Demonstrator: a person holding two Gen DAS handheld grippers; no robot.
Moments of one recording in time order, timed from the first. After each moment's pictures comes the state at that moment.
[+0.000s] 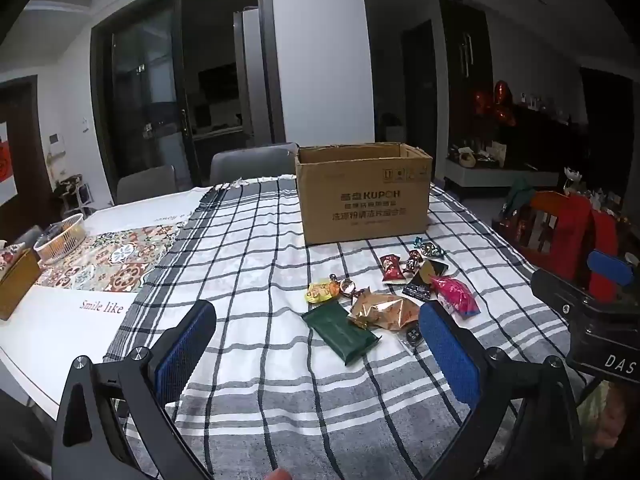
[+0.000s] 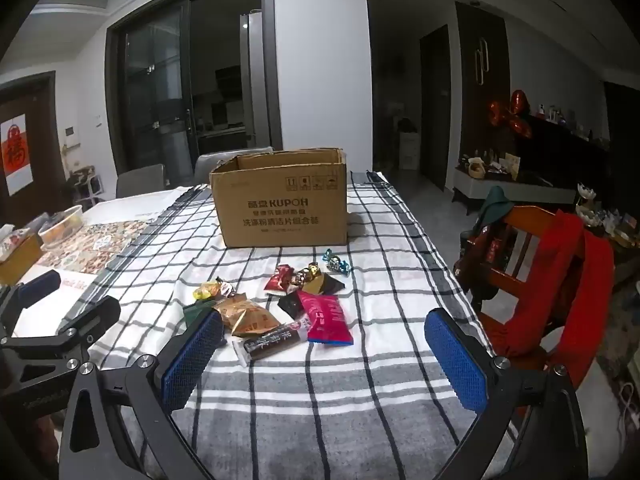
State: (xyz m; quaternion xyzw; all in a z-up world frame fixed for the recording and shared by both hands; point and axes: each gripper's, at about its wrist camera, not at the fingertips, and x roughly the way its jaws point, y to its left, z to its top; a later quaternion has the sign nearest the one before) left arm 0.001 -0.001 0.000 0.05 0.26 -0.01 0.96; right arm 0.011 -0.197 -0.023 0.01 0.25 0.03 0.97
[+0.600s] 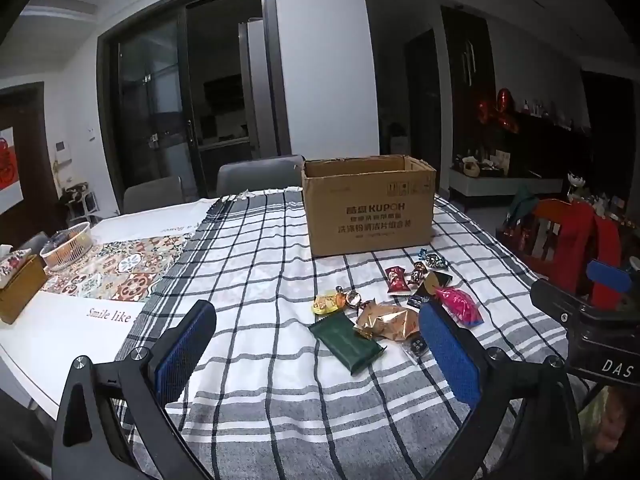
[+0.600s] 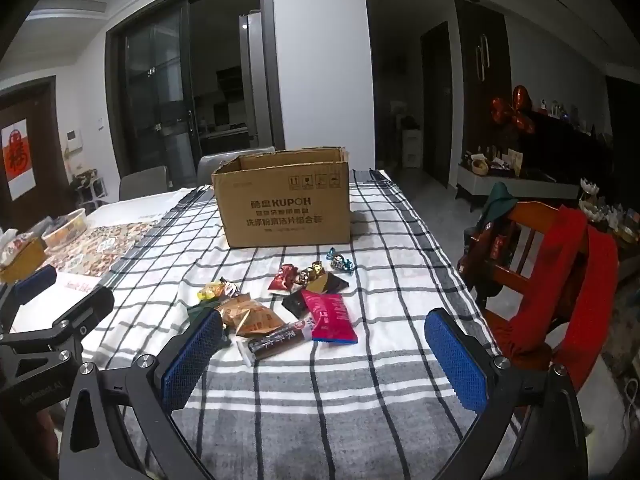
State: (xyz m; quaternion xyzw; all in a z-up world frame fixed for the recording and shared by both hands) left arm -0.005 0.001 0.007 0.05 0.23 0.00 0.97; right arm 0.010 -0.198 -0.023 0.02 0.25 0.03 0.97
